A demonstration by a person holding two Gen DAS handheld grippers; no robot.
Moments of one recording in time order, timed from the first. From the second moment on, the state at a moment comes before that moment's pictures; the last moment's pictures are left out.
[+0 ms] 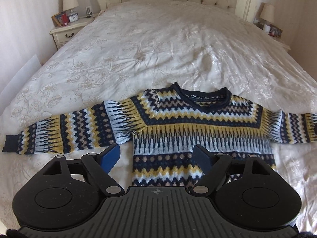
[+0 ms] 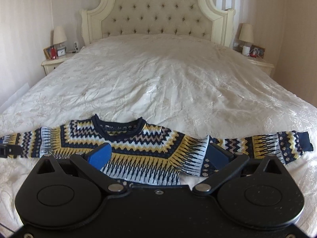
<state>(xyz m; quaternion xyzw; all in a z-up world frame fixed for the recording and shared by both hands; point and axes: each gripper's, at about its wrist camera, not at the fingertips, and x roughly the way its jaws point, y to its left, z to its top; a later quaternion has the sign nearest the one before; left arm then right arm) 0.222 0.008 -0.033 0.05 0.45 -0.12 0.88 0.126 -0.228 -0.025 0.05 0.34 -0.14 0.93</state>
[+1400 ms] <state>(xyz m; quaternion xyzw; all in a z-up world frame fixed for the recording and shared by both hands) 0.175 -0.102 -0.039 0.02 0.52 0.03 0.85 0.094 -0.665 -0.120 0.20 0.47 -0.24 0.82</state>
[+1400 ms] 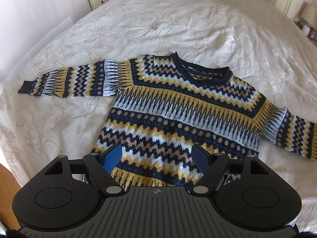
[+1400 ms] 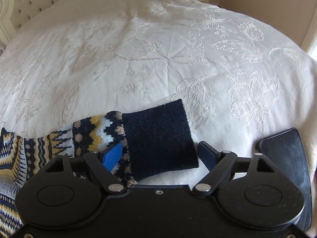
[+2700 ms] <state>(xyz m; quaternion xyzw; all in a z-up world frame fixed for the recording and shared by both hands) 0.274 0.127 -0.083 0.04 0.54 -0.03 0.84 0.328 -0.153 -0.102 0.21 0.43 0.11 0.87</state>
